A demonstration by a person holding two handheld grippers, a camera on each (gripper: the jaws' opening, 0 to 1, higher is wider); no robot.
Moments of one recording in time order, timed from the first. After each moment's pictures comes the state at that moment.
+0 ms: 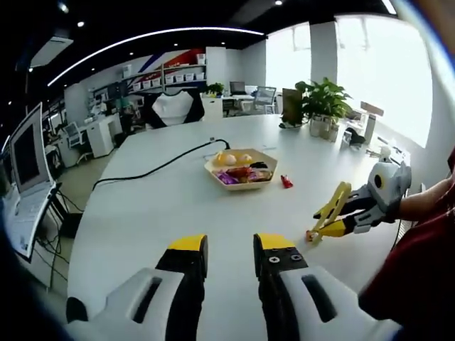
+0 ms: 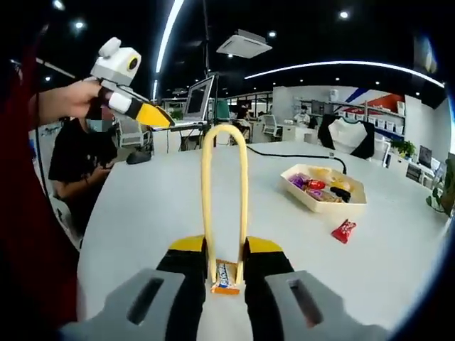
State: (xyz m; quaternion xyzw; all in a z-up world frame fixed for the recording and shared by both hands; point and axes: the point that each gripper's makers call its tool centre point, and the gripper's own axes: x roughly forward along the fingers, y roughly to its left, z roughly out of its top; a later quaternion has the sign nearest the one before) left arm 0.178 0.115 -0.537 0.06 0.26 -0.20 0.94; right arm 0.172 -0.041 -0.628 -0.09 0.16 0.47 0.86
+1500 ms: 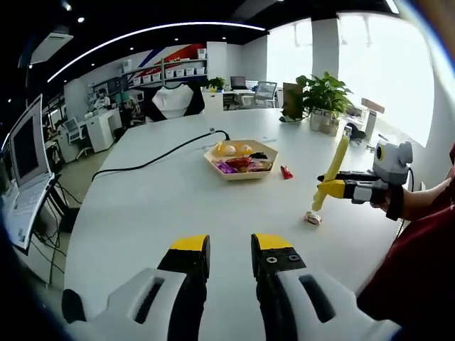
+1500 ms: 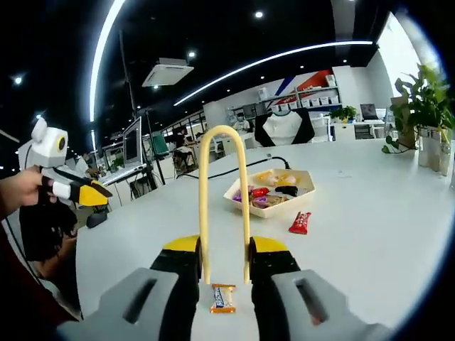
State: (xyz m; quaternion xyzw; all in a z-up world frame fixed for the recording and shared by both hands) left arm 0.169 0.117 -0.553 0.06 0.27 -0.20 0.94; right arm 0.212 -0.073 -0.601 0.07 0.16 0.31 0.93
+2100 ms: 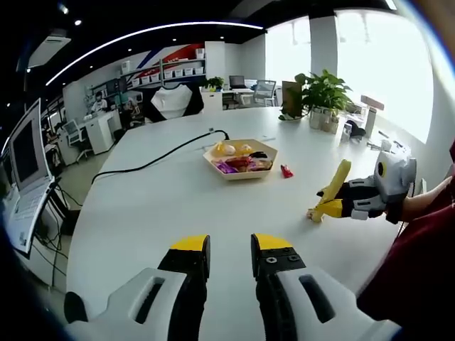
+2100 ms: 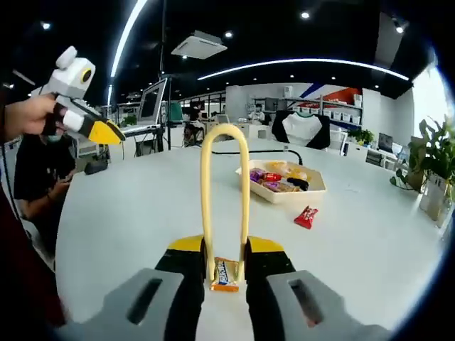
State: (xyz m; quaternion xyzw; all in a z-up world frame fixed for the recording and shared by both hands) left arm 0.170 0.116 -0.554 0.07 0.28 -0.21 0.94; right arm 0.193 -0.064 -0.628 -0.09 0.17 0.35 0.92
